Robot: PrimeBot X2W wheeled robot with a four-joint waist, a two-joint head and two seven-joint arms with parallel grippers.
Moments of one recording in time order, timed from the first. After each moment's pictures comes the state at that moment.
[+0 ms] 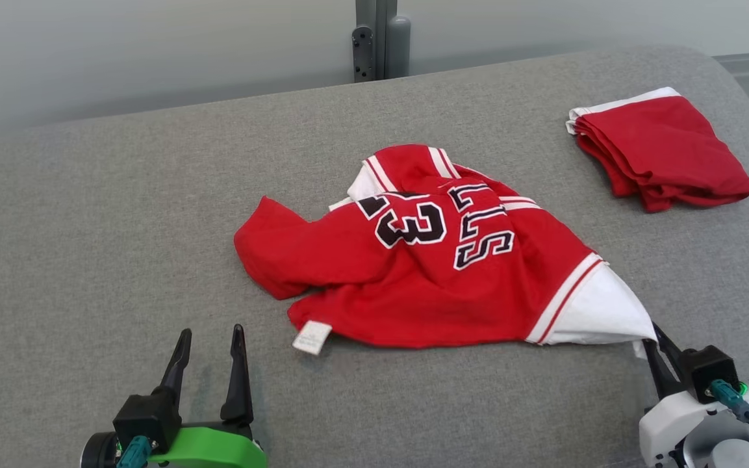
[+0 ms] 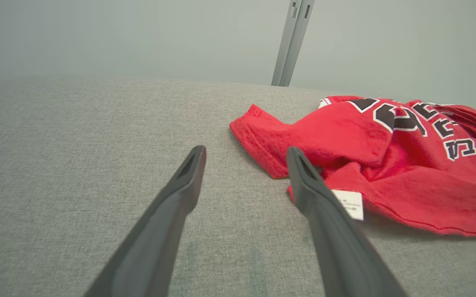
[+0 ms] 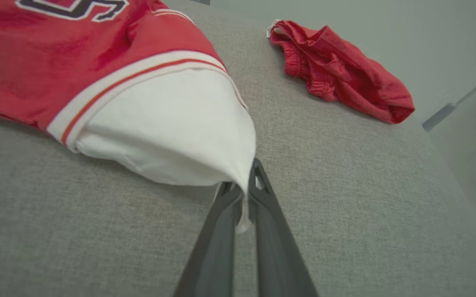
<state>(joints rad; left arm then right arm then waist) 0.02 0.05 -0.17 0.19 -0.27 0.01 -0.26 -0.08 -0.23 0.03 0.44 -0.06 0.13 -0.26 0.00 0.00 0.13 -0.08</state>
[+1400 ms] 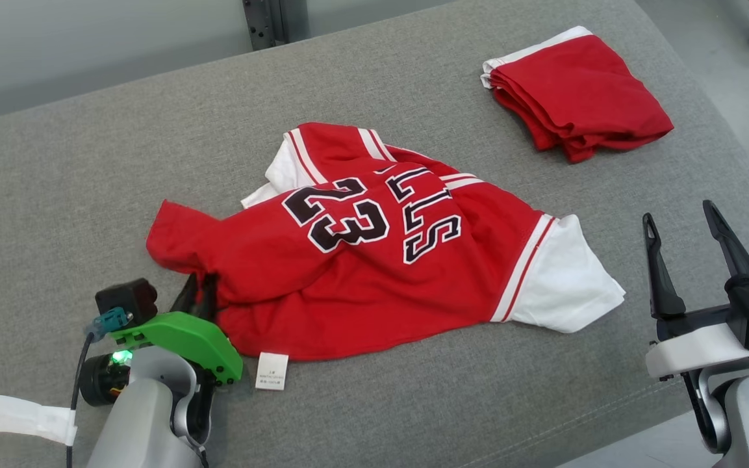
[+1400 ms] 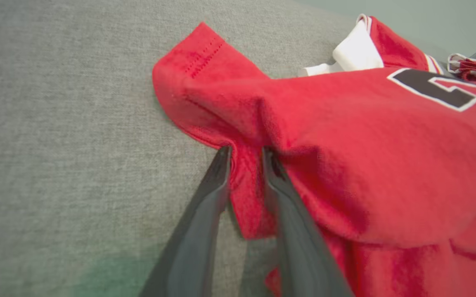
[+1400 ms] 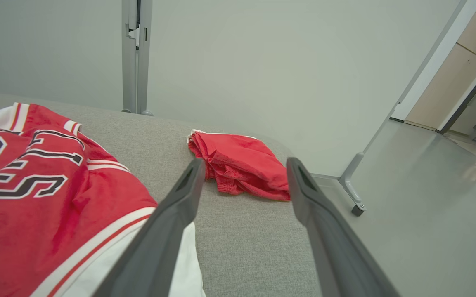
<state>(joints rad) -0.38 0.06 -0.11 0.65 -0.45 -0.08 -0.06 -0.12 -0.18 -0.08 0.06 -0.06 0.13 -0.26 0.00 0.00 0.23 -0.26</state>
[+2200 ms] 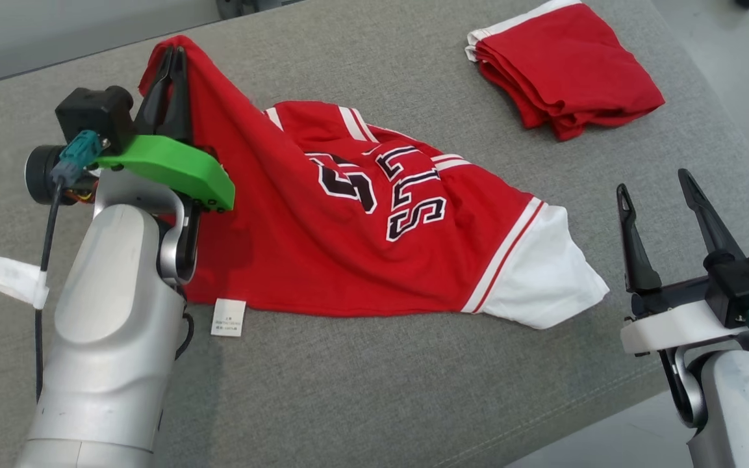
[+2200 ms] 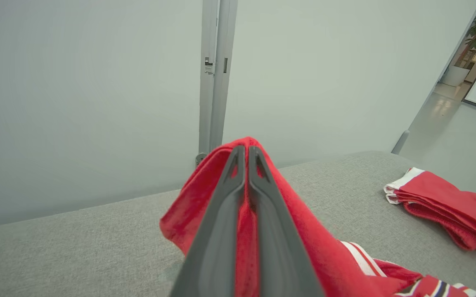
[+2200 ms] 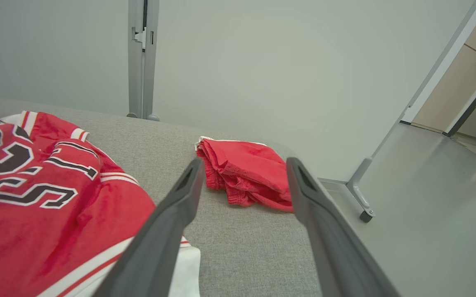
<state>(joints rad) -0.75 0.10 -0.20 0.57 -0.32 -0.04 -0.16 -0.18 -0.15 -0.03 0.04 -0.05 0.13 -0.26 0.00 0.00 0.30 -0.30</state>
